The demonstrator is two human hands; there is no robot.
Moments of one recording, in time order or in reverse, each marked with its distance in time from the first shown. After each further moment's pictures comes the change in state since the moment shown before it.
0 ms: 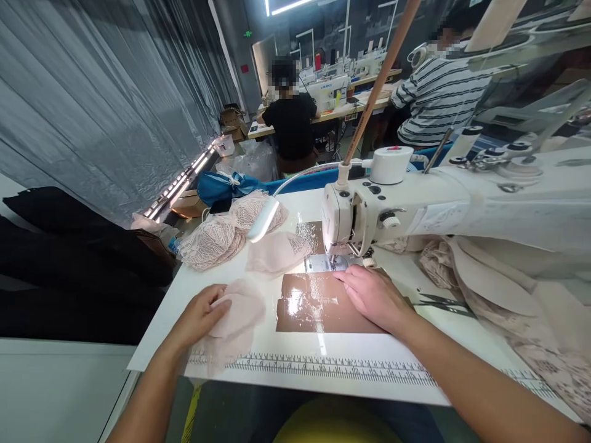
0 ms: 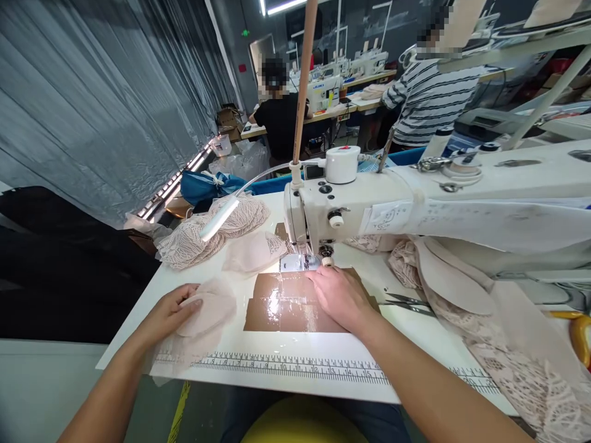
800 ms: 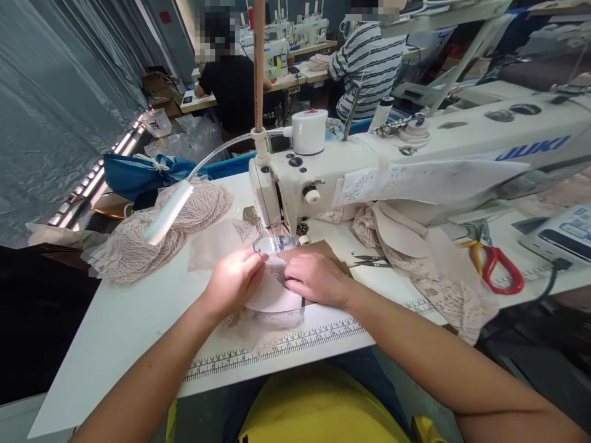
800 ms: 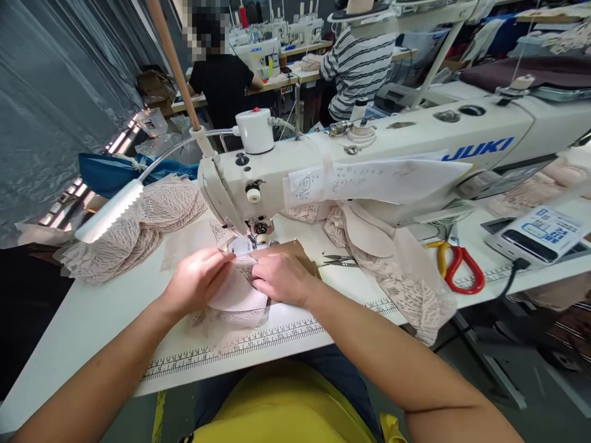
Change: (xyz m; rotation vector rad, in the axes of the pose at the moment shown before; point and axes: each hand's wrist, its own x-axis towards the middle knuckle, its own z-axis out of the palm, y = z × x) left_hand 0.086 0.131 0.097 0.370 0.045 0.751; right_hand -0.009 -0.005 -0.008 0.122 -0.086 -0.171
